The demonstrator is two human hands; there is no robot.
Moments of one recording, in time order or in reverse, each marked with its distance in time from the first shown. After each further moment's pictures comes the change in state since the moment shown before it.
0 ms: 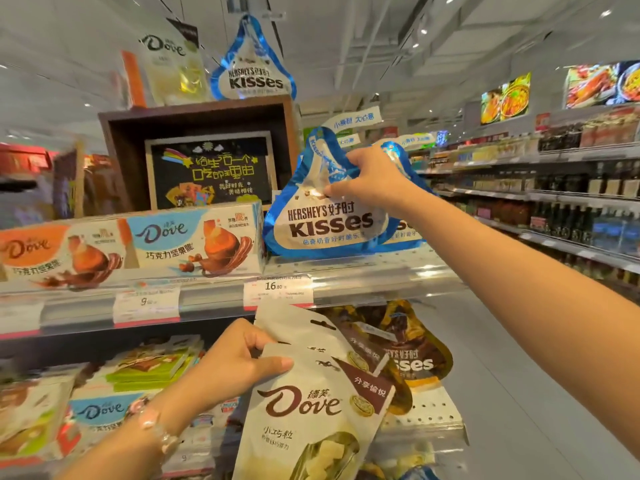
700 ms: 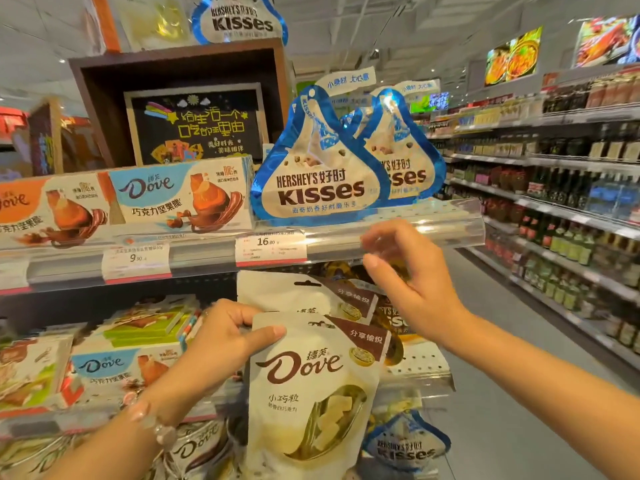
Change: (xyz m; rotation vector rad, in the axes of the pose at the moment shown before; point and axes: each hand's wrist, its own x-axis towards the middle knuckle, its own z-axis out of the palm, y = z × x) left_hand -0.020 -0.013 0.025 -0.226 0.224 -0.068; right_hand -0.168 0.044 0.036 0.238 0.147 -0.338
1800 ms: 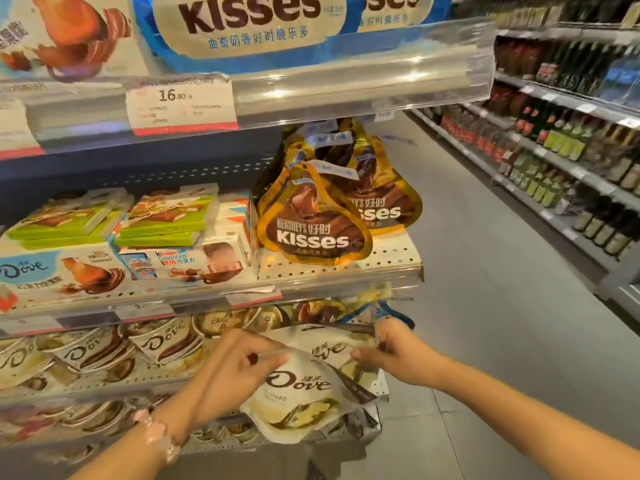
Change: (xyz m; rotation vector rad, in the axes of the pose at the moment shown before) left_hand -0.067 -0.124 0.081 0.360 -0.278 -0.122; right_hand -0.217 0.093 0.022 0.144 -0.719 0.866
